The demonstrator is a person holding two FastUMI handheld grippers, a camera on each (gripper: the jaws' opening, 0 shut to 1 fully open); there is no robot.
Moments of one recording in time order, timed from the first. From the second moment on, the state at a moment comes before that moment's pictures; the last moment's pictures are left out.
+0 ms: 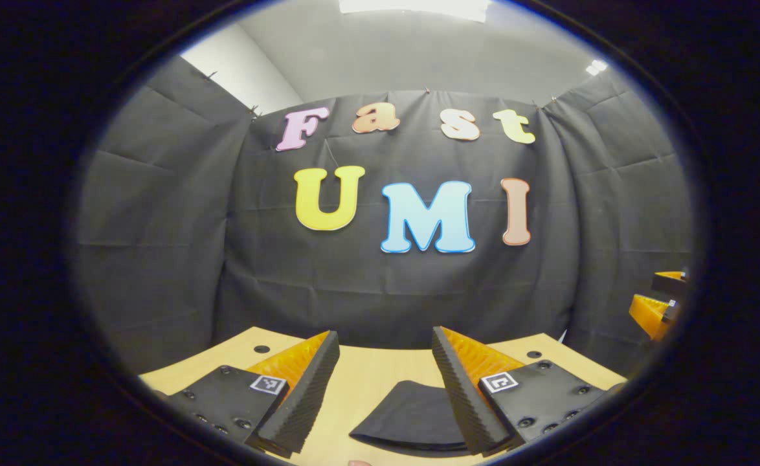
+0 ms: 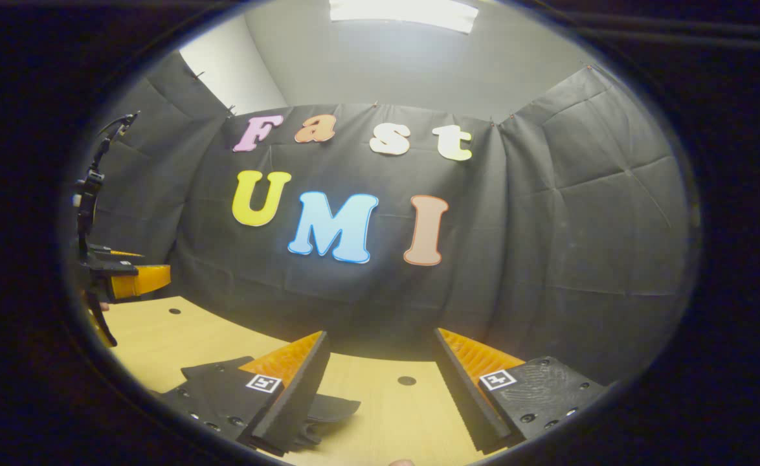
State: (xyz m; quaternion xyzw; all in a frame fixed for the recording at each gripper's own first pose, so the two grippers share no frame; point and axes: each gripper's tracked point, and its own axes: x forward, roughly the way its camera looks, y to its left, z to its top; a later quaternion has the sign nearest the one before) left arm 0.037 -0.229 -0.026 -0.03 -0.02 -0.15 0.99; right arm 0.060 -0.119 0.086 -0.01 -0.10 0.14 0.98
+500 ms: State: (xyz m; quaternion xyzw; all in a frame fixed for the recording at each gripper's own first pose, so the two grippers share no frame) left arm 0.020 -0.206 -0.023 -0.05 -0.02 -0.10 0.99; right arm 0.070 -0.145 0.082 0.02 -0.10 0.15 0.98
